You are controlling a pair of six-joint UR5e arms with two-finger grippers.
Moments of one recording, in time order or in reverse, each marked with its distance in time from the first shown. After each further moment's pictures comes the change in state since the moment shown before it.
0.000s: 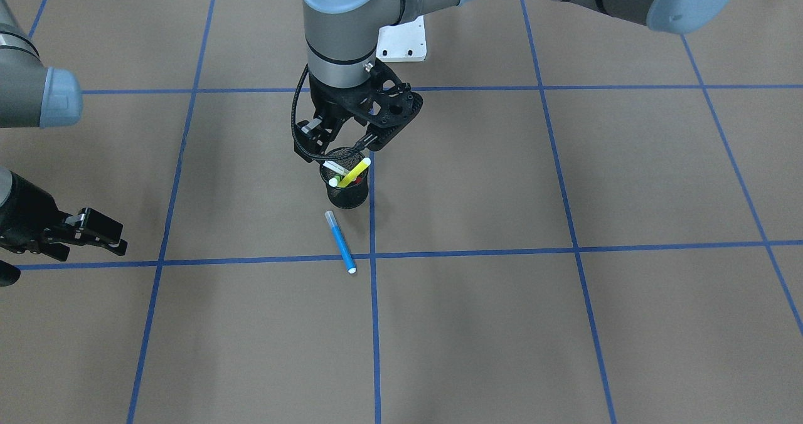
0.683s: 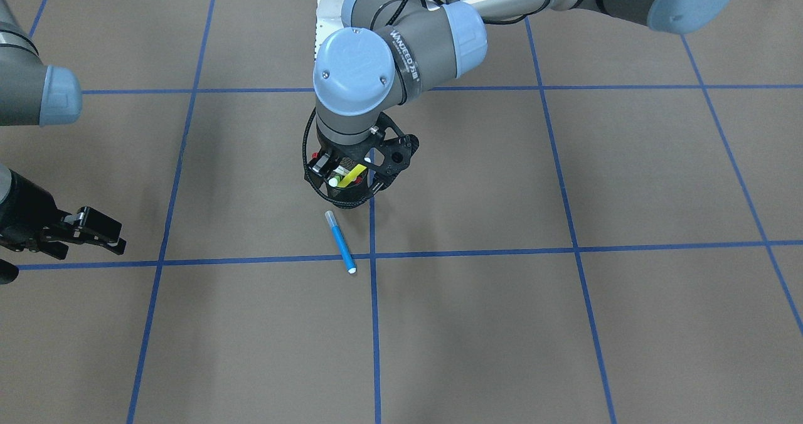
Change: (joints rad) left arm 0.001 0.000 0.204 -0.142 -0.200 -0.022; right arm 0.000 -0.006 0.010 -0.001 -0.007 0.003
